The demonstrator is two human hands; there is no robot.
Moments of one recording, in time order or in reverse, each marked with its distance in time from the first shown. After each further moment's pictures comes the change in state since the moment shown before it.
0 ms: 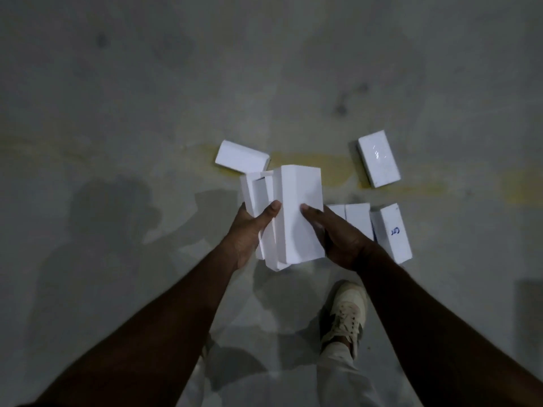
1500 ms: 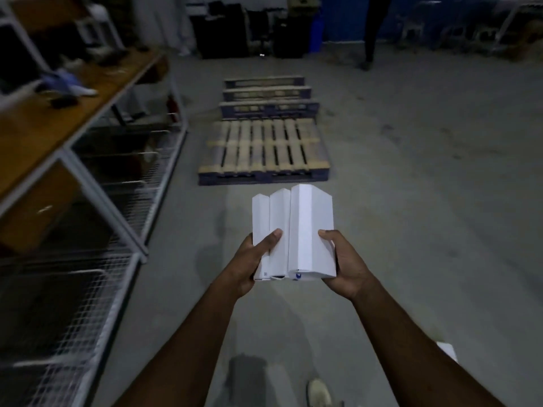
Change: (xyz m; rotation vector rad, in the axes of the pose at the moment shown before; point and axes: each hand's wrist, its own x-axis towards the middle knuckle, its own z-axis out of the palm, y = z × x) left_hand -0.919 -0.054 -0.148 -0.849 0.933 0.665; right_hand -0.581 0.139 0.616 -0.636 -0.888 0.338
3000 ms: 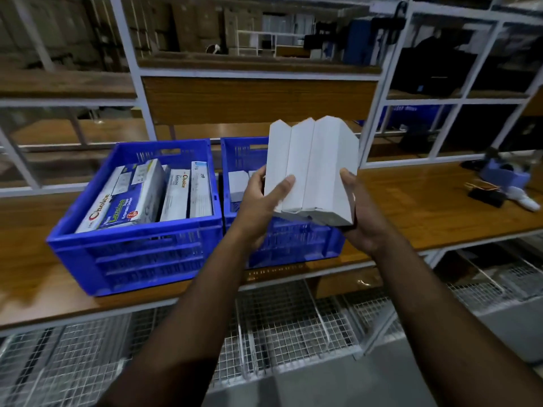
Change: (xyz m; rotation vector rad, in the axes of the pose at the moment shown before) left_hand -0.169 0.308 -0.606 -0.172 1.372 0.780; right_hand 0.367 0.260 0.758 -0.604 -1.317 0.364
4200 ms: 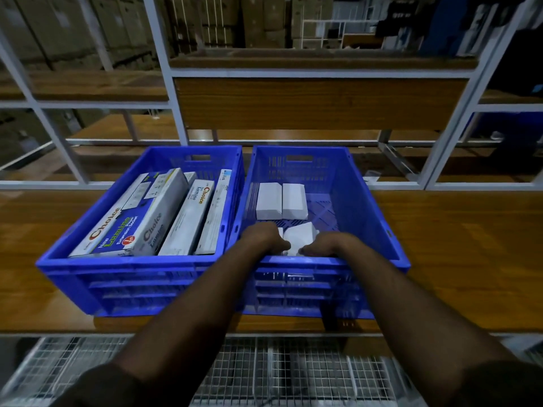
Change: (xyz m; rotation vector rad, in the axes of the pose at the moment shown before) left_hand 0.165 -0.069 -0.050 1.532 -0.043 -0.580; right_hand 0.216 0.066 -0.012 -1.566 -0.403 0.580
